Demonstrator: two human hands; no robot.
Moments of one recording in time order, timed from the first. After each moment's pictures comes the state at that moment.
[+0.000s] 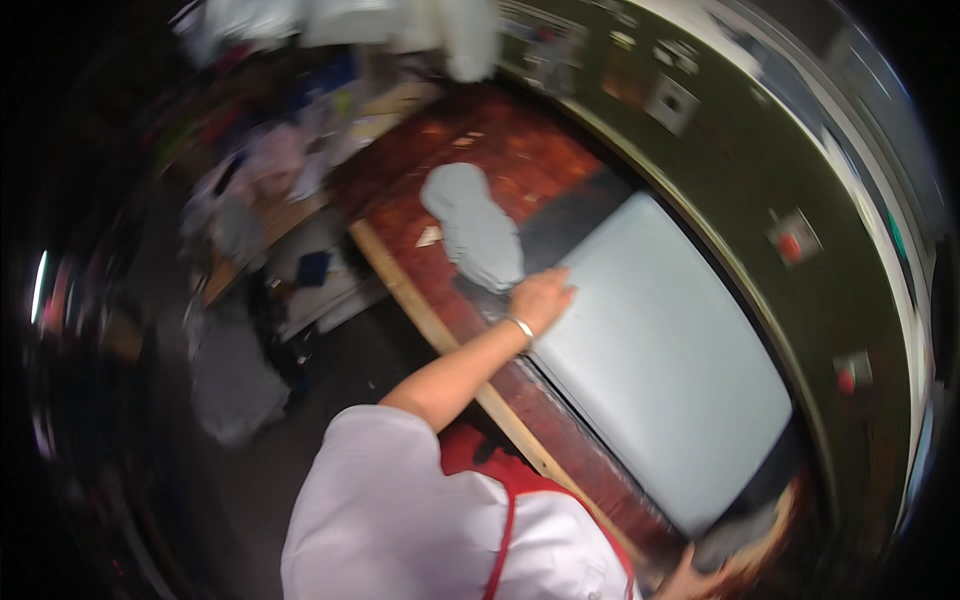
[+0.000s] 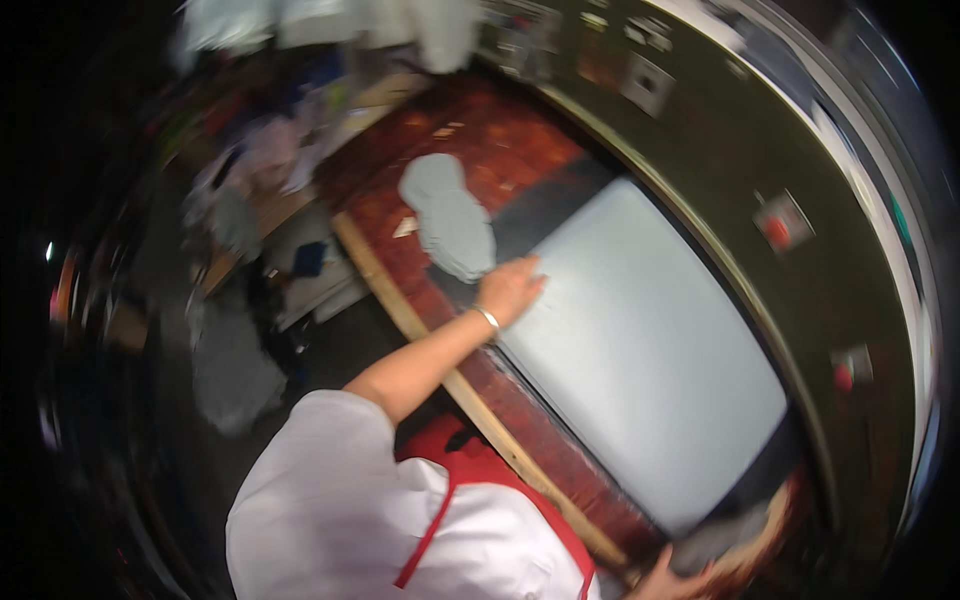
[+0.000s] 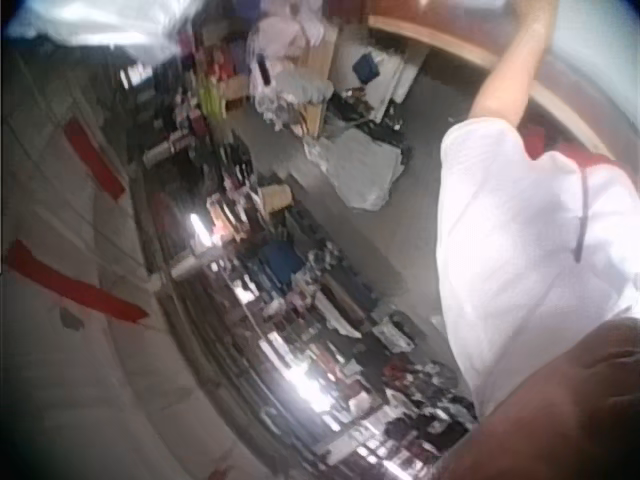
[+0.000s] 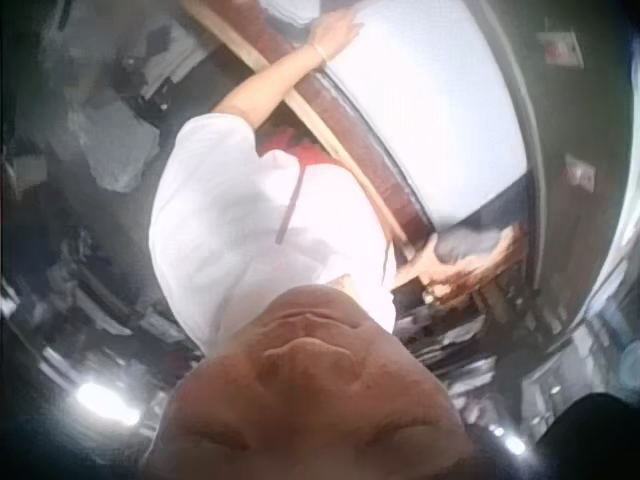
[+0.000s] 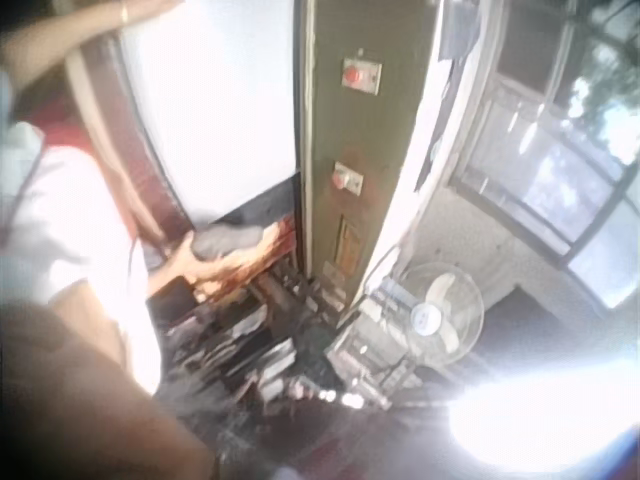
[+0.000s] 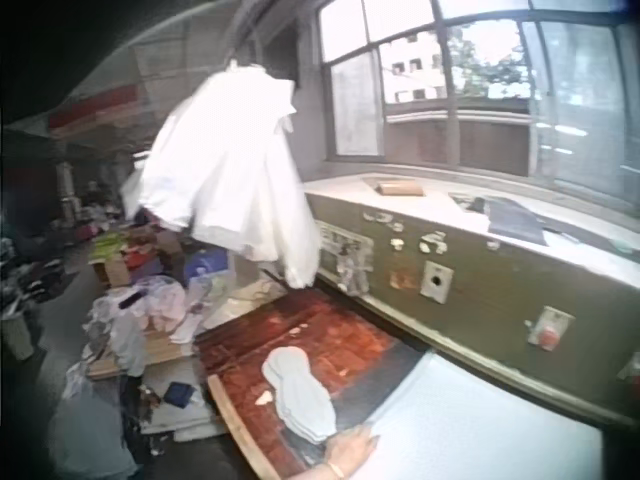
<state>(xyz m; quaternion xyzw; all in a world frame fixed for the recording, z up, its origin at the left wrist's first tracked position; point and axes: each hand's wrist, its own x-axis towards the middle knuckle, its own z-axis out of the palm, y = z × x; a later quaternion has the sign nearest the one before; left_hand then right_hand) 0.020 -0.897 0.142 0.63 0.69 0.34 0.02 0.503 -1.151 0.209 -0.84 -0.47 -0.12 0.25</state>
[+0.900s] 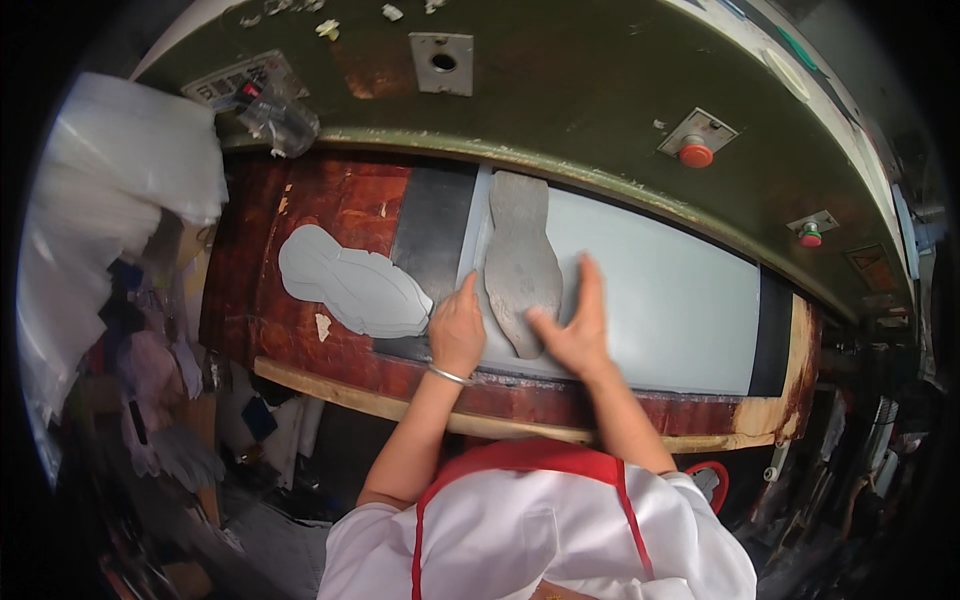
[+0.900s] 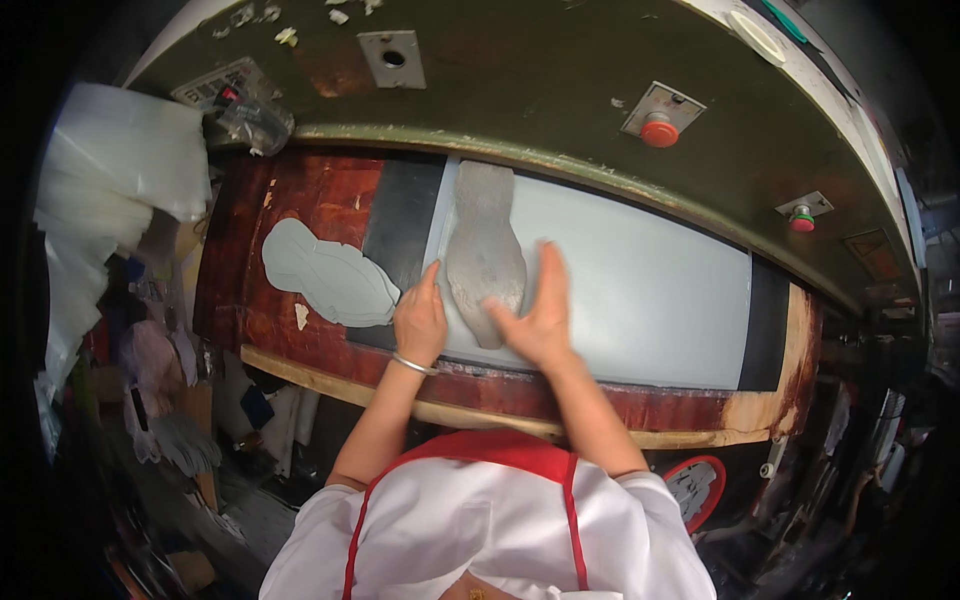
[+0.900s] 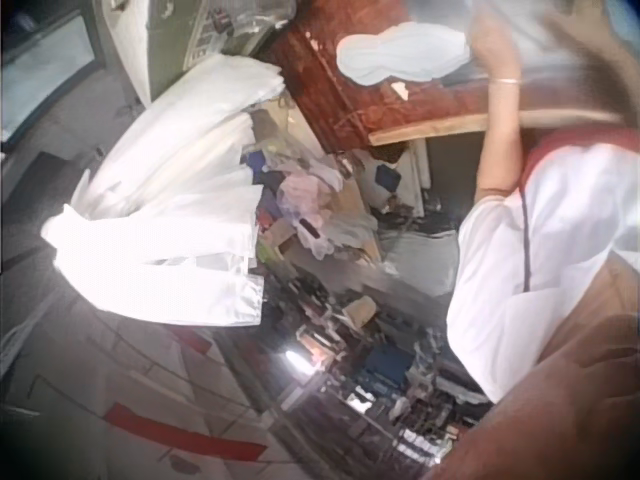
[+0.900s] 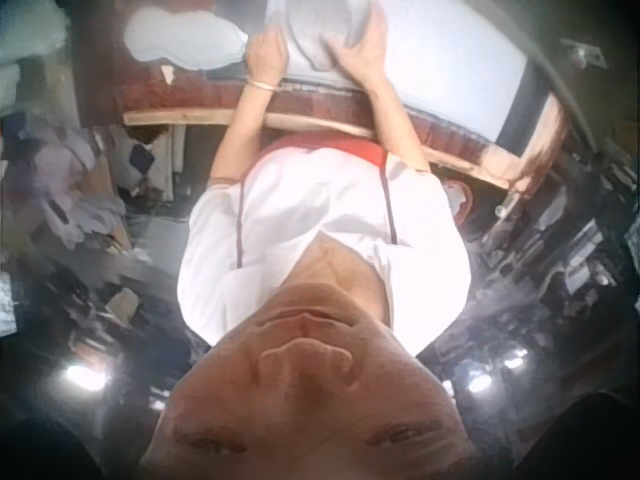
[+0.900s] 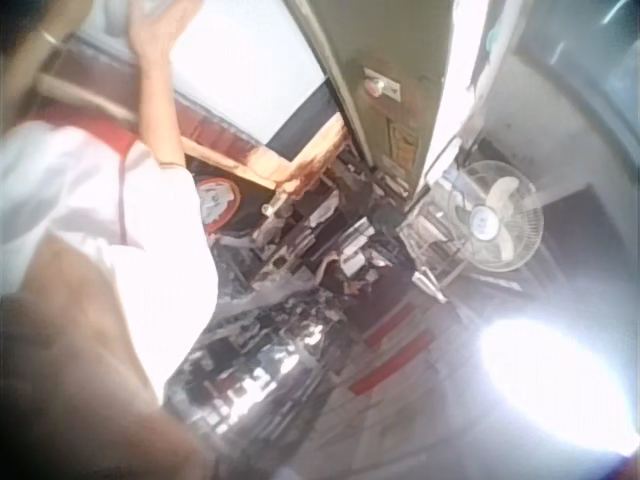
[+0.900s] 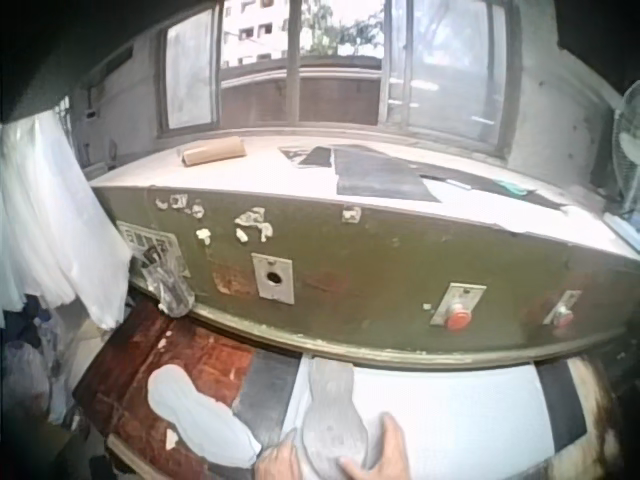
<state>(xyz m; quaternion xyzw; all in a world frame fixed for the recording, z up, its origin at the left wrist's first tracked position) 0.013 -0.843 0.175 0.73 0.61 0.30 0.14 0.201 -0.860 0.196 -0.63 -0.63 0.23 0.38</state>
